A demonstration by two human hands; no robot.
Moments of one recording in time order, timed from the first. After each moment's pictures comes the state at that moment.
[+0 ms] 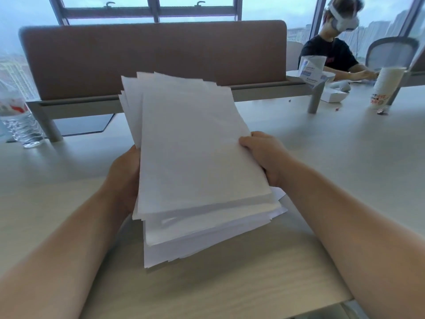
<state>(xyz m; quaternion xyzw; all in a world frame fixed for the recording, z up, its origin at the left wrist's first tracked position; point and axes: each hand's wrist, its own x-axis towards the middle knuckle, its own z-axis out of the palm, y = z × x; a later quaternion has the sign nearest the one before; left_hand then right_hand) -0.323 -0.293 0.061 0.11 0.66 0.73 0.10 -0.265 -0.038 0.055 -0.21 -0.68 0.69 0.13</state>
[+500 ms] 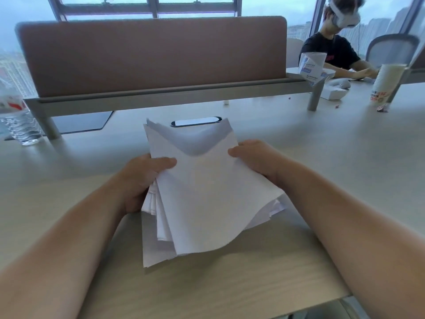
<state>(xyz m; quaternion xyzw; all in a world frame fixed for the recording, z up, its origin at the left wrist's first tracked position) -0.329 -0.287 0.053 0.10 0.70 0.67 0.21 -0.265 -0.039 0.048 -0.19 -0.76 0.62 0.05</state>
